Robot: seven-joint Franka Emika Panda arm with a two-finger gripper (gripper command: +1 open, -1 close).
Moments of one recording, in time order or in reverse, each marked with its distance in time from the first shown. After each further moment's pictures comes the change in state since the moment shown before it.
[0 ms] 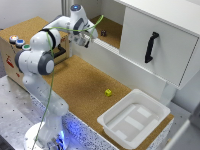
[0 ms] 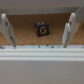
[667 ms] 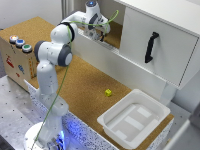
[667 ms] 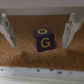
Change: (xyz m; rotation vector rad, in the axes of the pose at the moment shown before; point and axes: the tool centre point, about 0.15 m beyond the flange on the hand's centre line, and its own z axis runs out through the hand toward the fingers) arm 0.077 -0.006 0.069 0.030 -0.016 -0.059
